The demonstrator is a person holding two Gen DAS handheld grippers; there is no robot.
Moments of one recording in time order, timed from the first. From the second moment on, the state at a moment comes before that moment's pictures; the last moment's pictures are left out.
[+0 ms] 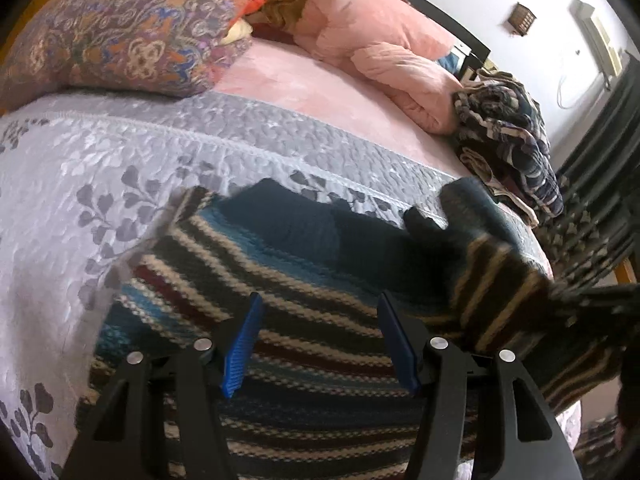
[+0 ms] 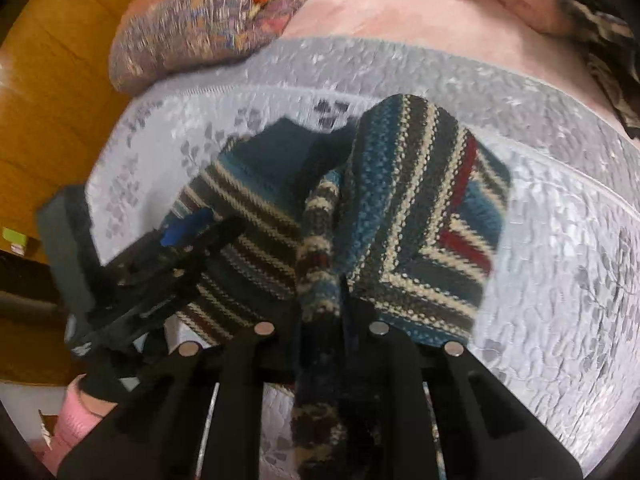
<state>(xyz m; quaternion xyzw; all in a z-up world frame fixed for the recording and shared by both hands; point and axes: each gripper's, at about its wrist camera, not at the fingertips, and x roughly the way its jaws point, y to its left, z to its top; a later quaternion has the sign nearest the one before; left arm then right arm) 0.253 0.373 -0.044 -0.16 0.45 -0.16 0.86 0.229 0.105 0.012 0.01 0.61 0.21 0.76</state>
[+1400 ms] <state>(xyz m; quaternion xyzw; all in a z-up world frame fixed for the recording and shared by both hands) 0.258 0.314 -0.076 -0.31 0.50 -0.32 0.74 0.191 -0.011 -0.046 0.14 0.63 0.22 0.73</state>
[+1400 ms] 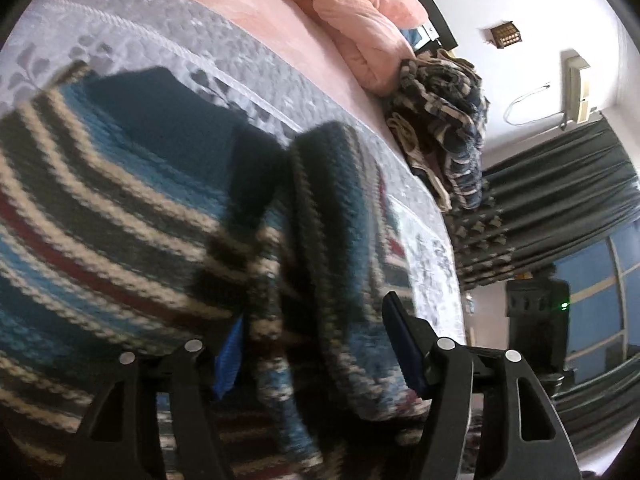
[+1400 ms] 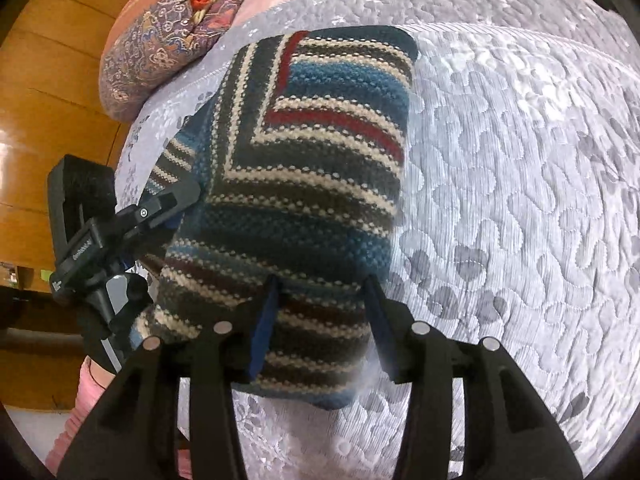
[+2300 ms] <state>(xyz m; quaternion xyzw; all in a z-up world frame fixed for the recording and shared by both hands) 0.261 0.306 -0.041 -0.25 0.47 -0.32 0.78 0.200 -0.053 -0.049 0.24 0.60 0.25 0.72</state>
